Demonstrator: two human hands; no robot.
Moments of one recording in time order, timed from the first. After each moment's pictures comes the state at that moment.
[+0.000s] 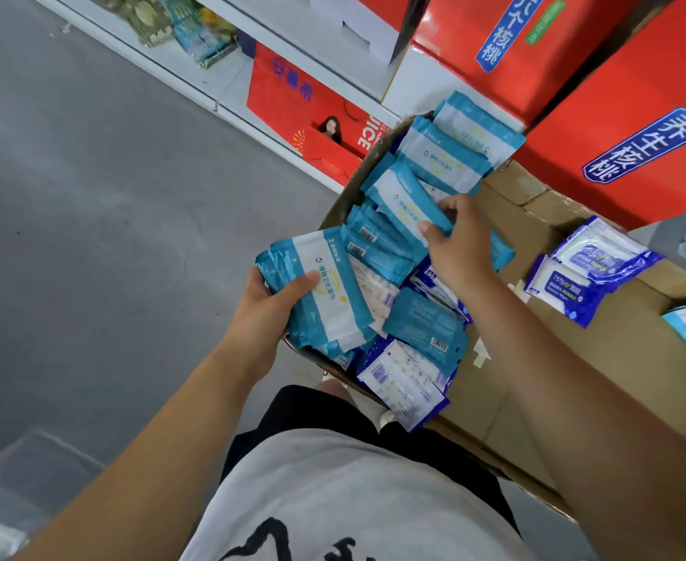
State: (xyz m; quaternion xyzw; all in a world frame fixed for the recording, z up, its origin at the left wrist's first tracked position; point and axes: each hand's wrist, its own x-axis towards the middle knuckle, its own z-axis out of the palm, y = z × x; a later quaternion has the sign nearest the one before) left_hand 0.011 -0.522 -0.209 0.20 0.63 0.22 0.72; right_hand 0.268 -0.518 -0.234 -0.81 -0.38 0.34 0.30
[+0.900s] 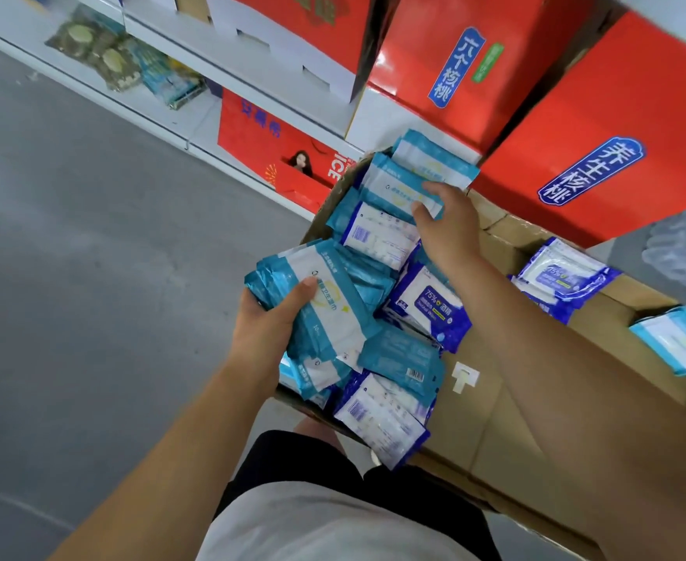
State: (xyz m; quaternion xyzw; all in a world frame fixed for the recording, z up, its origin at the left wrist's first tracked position) left_hand 0.057 -0.503 -0.212 0.21 0.64 0.24 0.70; right_hand 0.327 -0.469 -0.252 -0.83 -0.41 0.25 0.29
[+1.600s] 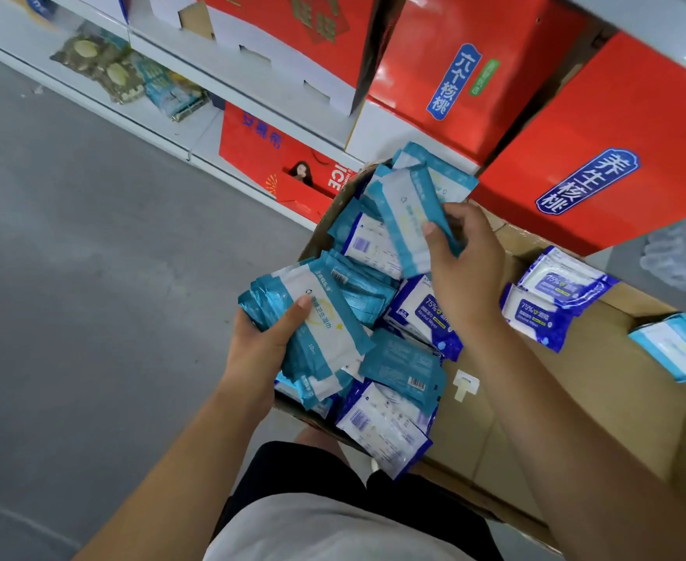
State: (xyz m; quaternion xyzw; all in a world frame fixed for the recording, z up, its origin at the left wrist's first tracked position) left_hand 0.048 -0.509 -0.208 0.20 0.63 0.25 0.71; right_hand 0.288 -0.515 -0.188 -0.79 -0.39 0.20 0.43
